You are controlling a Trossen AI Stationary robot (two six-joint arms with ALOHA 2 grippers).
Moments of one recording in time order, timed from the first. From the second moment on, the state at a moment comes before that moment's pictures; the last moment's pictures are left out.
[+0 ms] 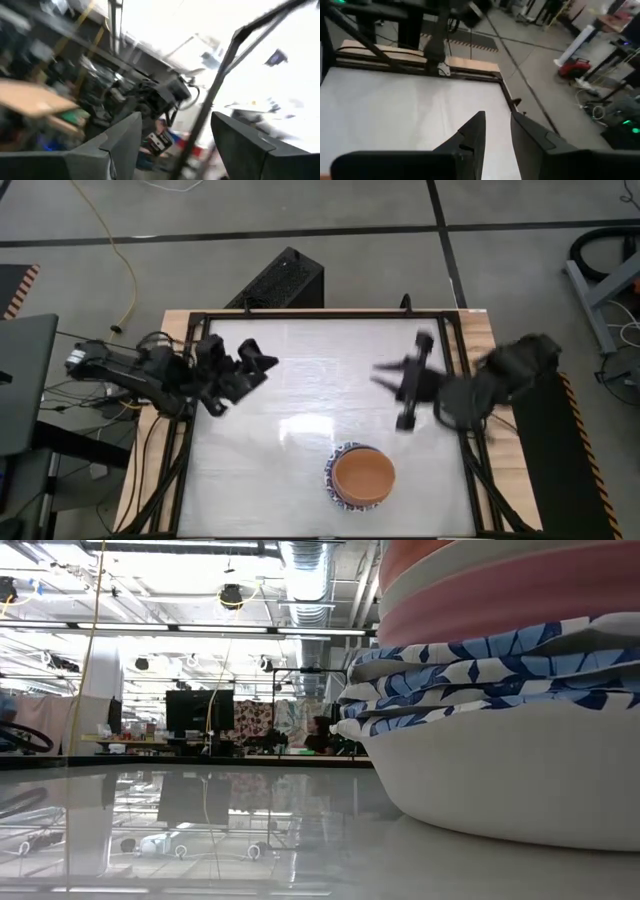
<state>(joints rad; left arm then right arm) -0.27 1.07 0.95 0.75 -0.22 -0.42 0.57 1.47 2.04 -1.12 0.89 0.10</state>
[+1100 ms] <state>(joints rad) 0.21 1.58 2.06 -0.44 -0.35 -0.15 0.89 1.36 2.04 -1.21 0.35 -0.02</state>
